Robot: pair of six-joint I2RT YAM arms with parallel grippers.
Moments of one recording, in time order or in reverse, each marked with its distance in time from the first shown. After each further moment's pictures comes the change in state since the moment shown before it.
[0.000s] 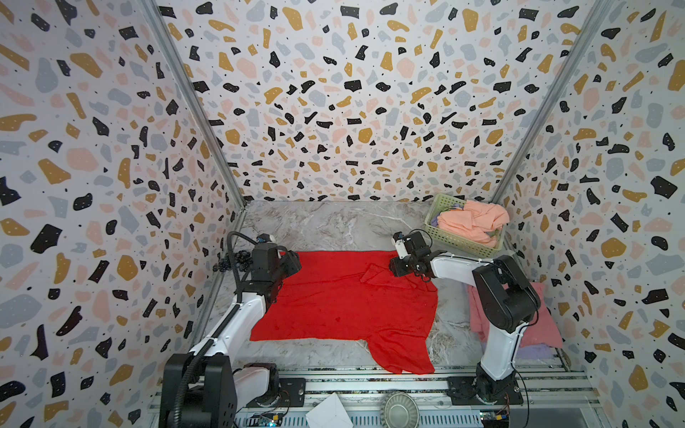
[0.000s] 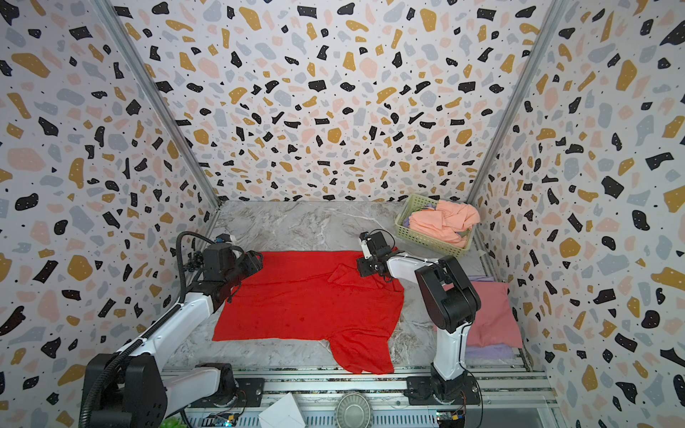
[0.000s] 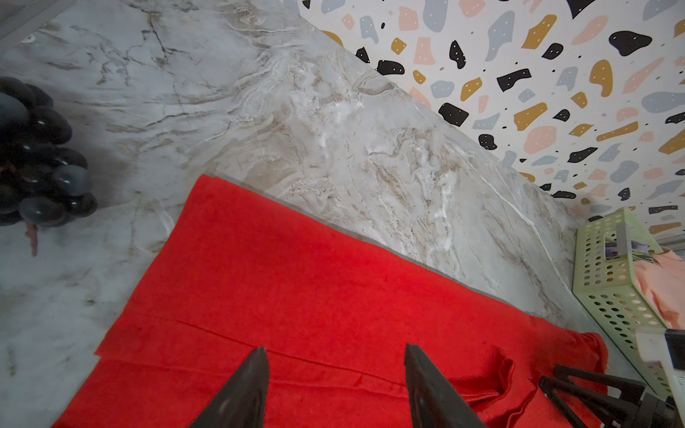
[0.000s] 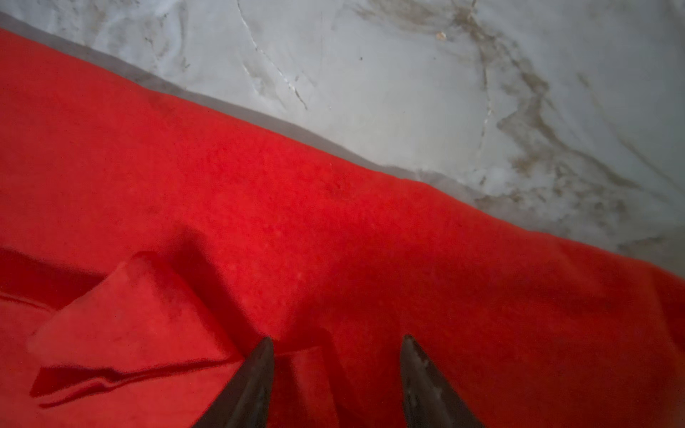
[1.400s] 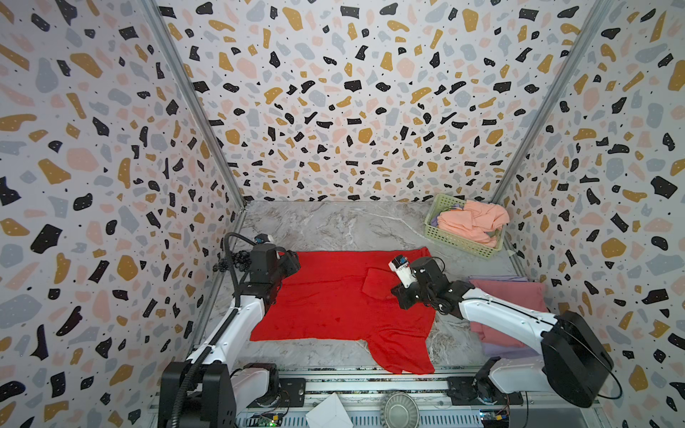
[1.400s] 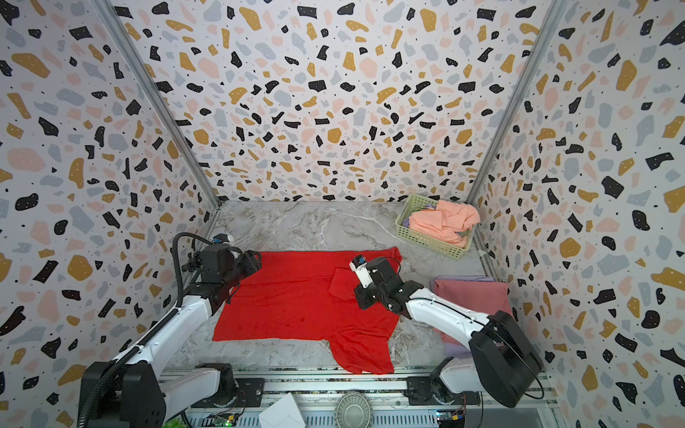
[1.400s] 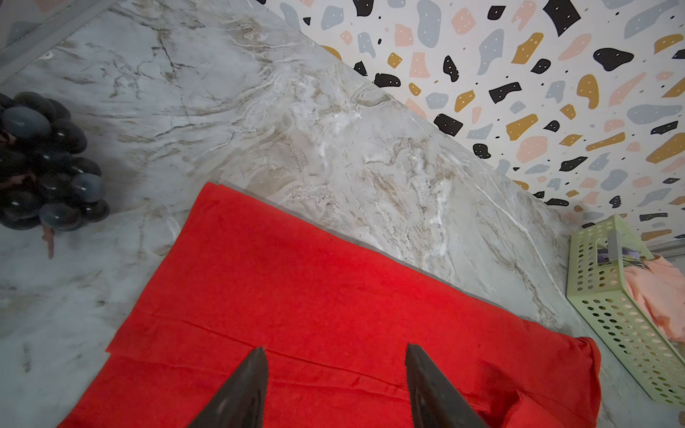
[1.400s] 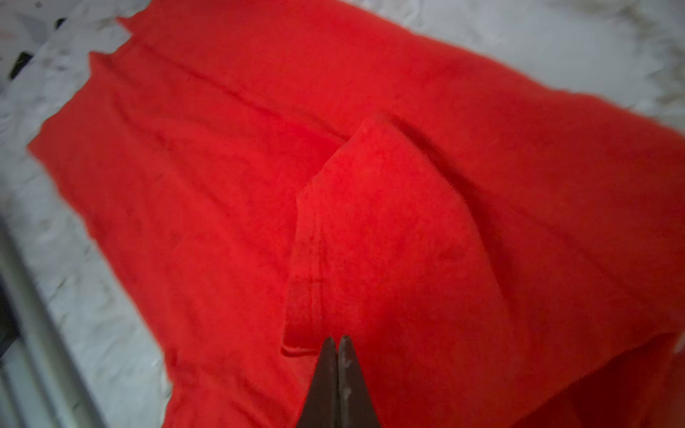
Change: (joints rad) left arm -0.001 -0.039 -0.006 -0.010 -0.013 -0.004; right arm 0.206 -0.603 -0.404 -0.091 -0.101 0.042
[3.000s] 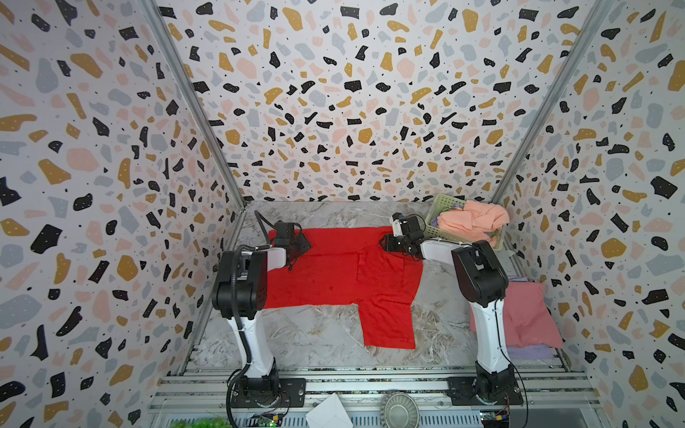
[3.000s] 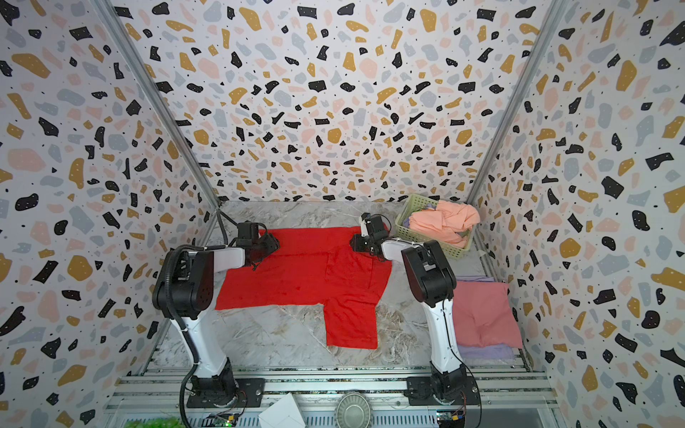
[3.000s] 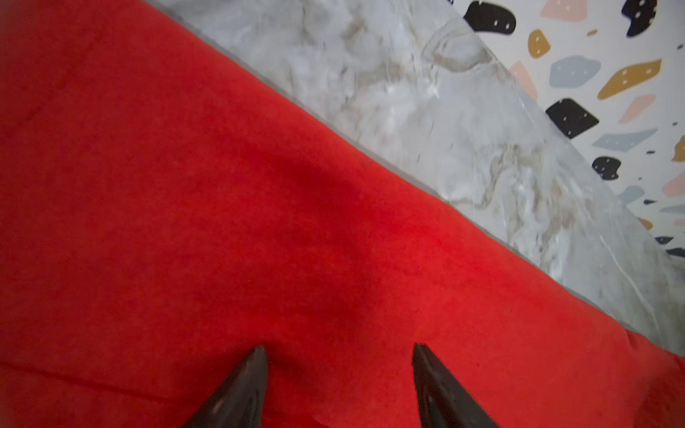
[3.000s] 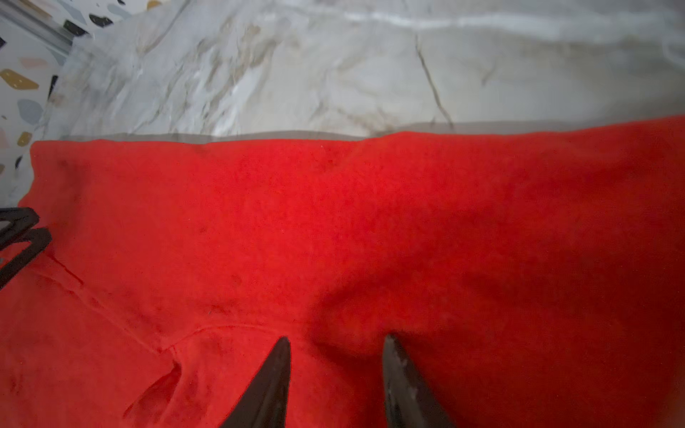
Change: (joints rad) left arm 0.020 0.880 0.503 0.214 0.041 -0.091; right arm -0.304 0.995 0.861 0.250 -0.068 0.196
